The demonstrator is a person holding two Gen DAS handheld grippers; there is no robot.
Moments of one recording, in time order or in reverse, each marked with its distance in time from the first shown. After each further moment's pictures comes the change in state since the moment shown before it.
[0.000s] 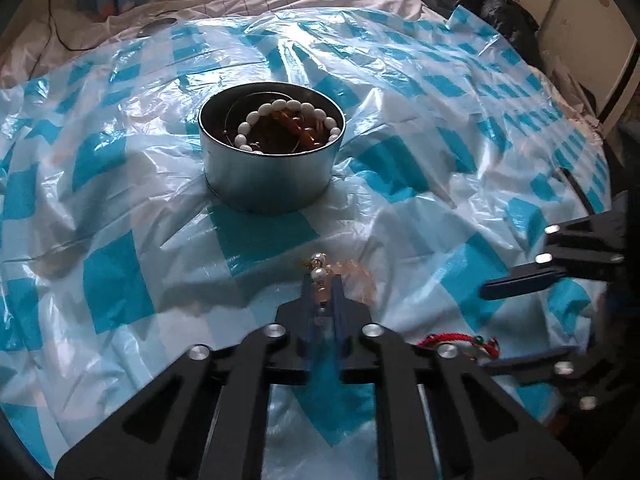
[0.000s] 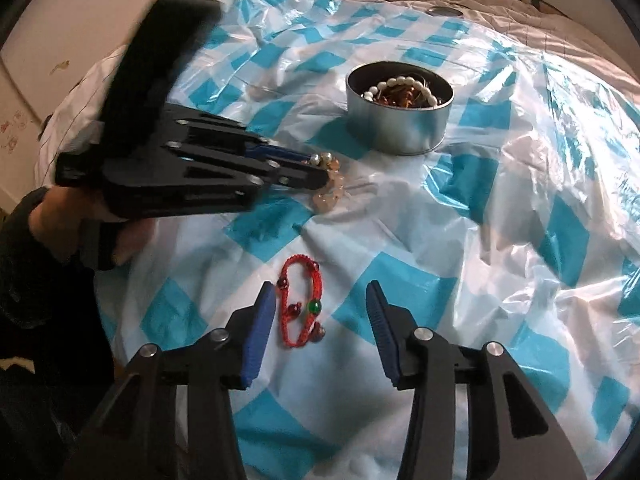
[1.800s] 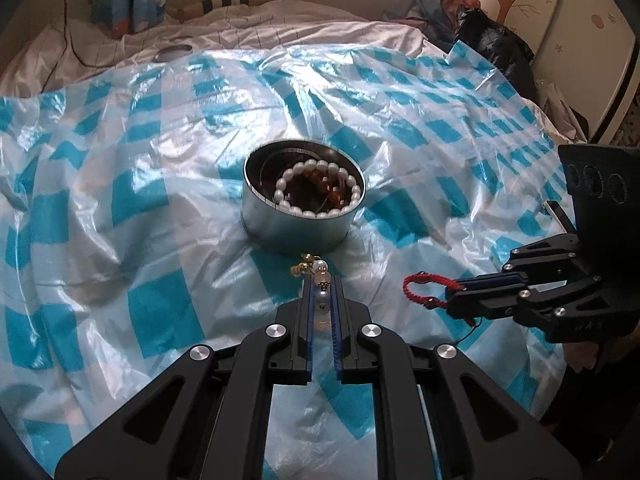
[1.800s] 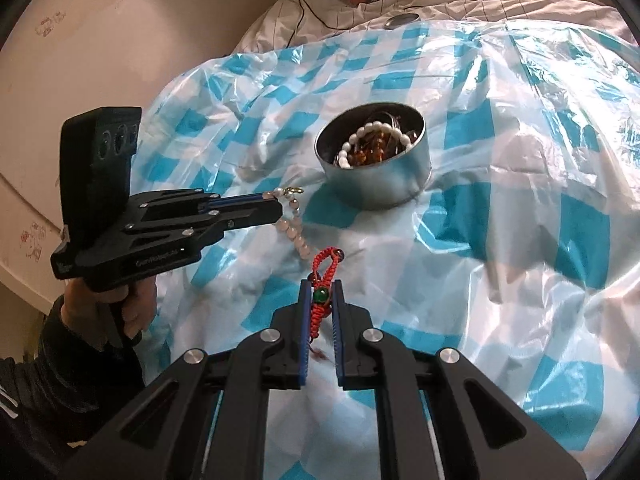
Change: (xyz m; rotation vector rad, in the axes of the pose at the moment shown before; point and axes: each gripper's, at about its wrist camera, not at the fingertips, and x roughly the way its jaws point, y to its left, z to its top) left arm -0.036 0.019 0.018 -0.011 -0.104 0.003; right arm -0.011 -0.032 0.029 0.260 -0.165 0.165
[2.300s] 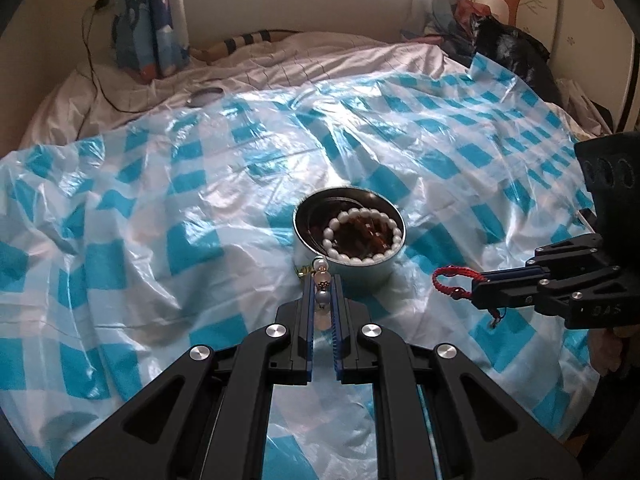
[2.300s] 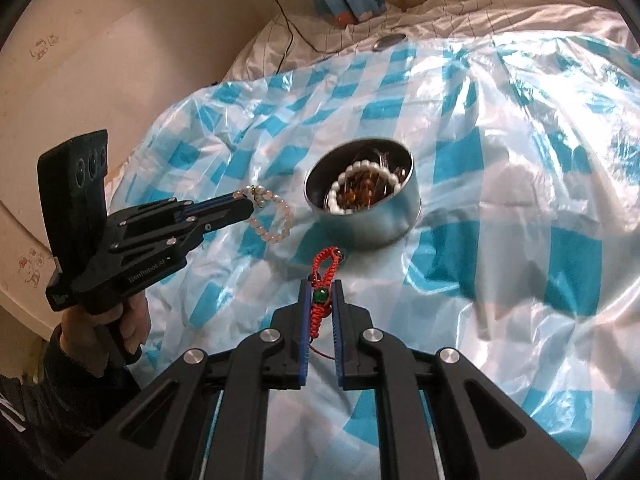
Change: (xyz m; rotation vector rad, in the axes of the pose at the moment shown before) left arm -0.021 0.005 0.017 0.055 -0.103 0.164; right arm -0.009 -0.003 0.019 0.029 -0.092 -0.010
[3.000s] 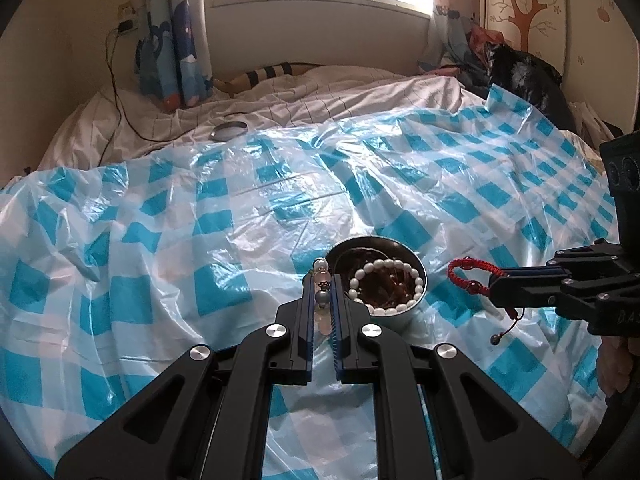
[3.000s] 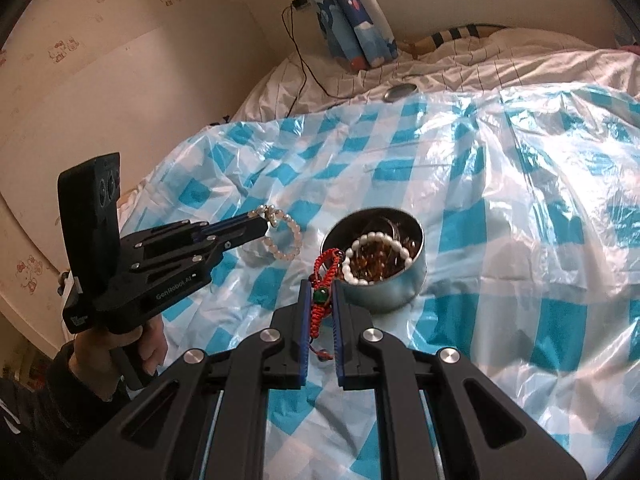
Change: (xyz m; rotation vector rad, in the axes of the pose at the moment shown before) left arm -0.011 0.006 0.017 -0.021 -0.122 0.074; right arm -0.017 0.017 0.024 -0.065 -0.146 -0.008
